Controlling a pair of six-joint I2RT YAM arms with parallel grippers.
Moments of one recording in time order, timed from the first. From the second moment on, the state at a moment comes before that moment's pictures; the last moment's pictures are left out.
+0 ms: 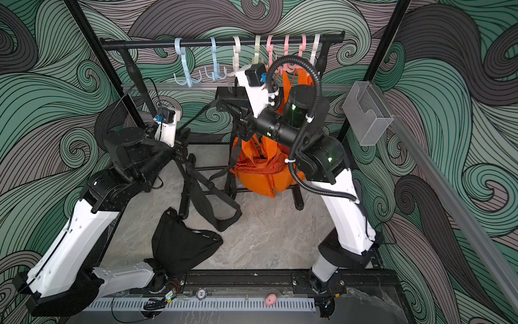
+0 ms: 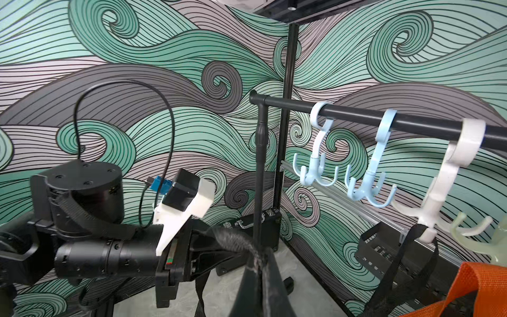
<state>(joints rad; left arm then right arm) -0.59 1.23 1.76 -0.64 -0.28 0.11 0.72 1.73 2.59 -0.71 -0.29 -0.05</state>
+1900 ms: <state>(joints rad) -0.44 1.96 2.65 -0.80 -0.21 0.03 0.48 2.16 2.80 -0.29 -0.48 0.30</state>
